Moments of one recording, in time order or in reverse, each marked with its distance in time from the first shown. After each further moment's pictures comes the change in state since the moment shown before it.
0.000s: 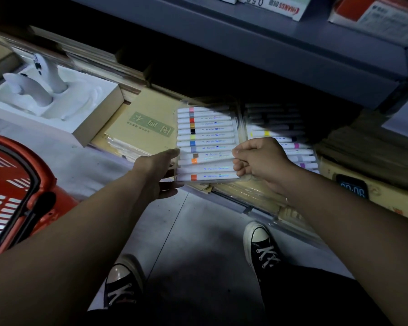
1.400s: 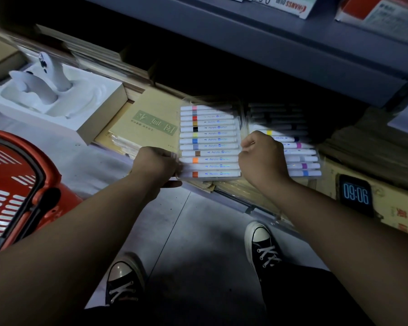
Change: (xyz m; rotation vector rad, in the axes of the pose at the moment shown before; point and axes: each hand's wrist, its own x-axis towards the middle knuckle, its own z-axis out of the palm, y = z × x) left_hand 0.001 -0.005 -0.006 0.147 0.026 0.304; right_hand -0.012 -0.002 0.017 -0.434 0.285 -0.181
